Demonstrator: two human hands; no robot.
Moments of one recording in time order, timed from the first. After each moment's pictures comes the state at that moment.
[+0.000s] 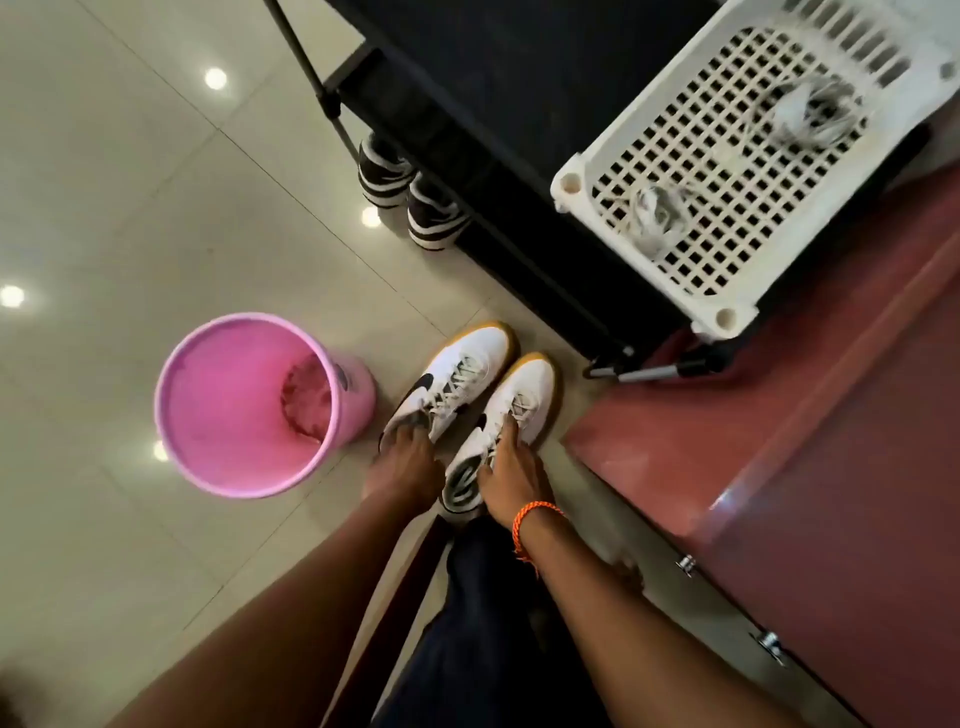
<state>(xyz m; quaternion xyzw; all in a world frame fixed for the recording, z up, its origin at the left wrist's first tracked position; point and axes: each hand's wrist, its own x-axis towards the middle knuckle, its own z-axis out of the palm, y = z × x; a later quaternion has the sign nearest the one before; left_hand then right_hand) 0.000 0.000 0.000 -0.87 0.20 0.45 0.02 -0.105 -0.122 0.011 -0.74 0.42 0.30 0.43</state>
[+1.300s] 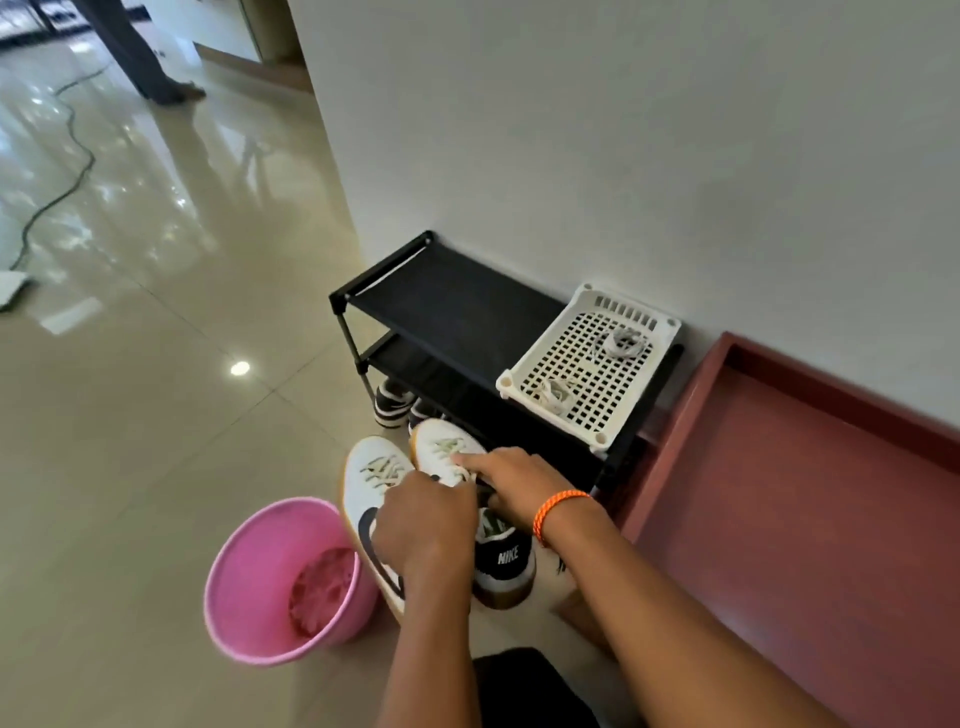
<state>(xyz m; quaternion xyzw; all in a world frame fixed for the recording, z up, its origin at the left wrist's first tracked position) -0.004 -0.082 0.254 -0.97 0.00 0.18 -0.19 -0.045 -0.199 0.243 -0.93 0.19 0.19 0.27</state>
